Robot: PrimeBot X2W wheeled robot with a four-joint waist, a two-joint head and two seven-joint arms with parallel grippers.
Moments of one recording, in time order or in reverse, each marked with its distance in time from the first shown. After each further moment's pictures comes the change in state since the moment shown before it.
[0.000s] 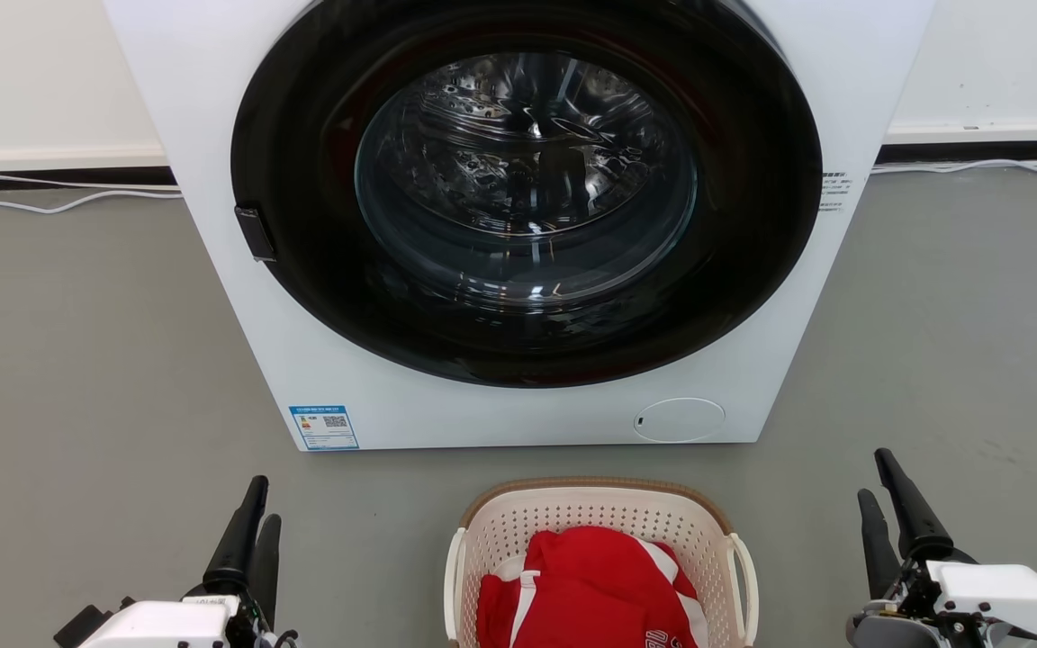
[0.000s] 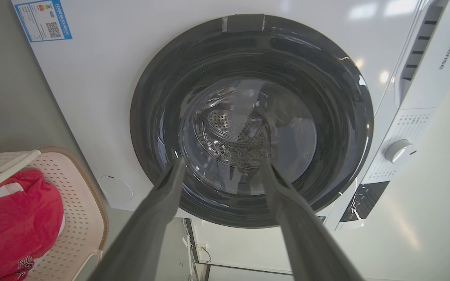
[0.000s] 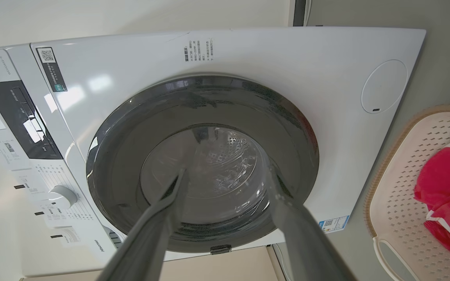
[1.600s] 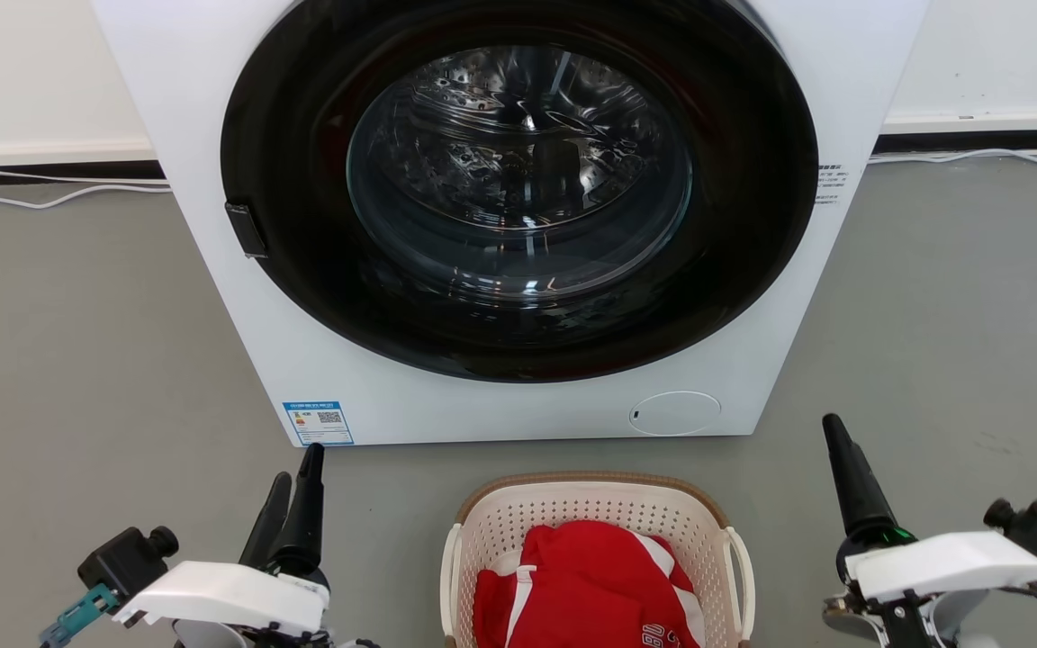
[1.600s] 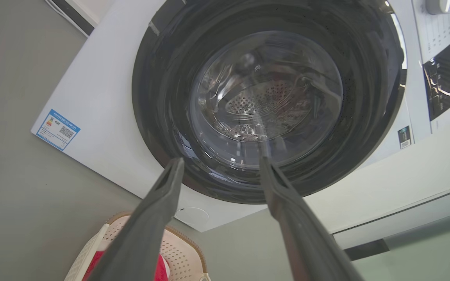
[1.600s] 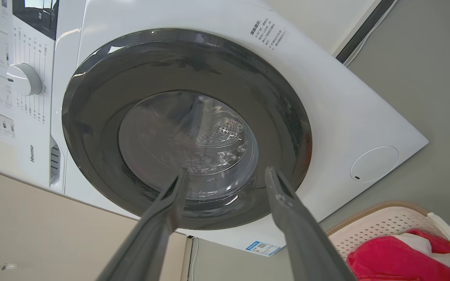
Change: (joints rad) left arm -0.001 0.005 -0.100 -0.118 0.633 0.034 -0.134; right arm -0.005 -0.049 0.155 -0.096 -0.486 0.000 -0.143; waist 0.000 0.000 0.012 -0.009
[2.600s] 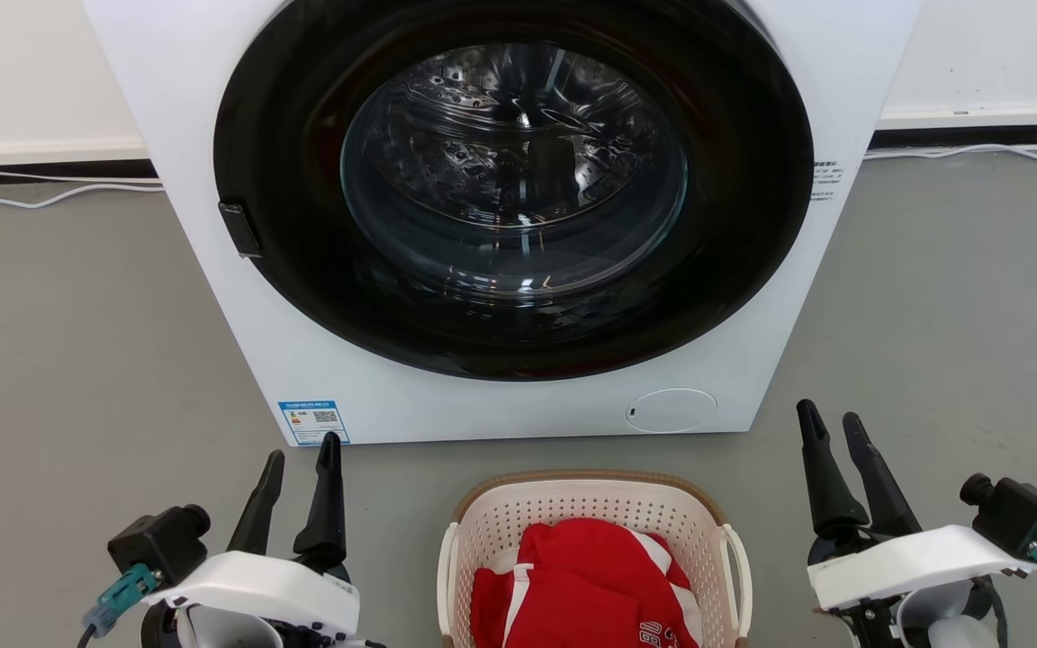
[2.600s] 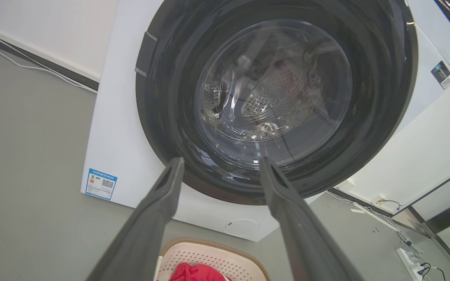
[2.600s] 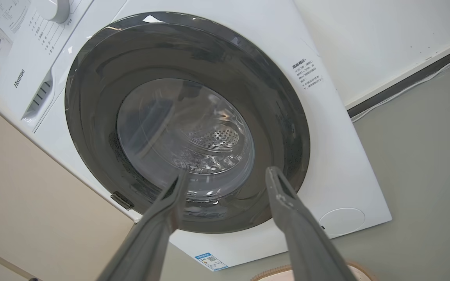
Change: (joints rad) left arm -0.002 0.003 -0.049 -0.039 0.359 0.071 -0.088; right arm -0.014 -0.001 0.029 -0.025 -0.403 0.000 -0.081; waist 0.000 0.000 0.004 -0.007
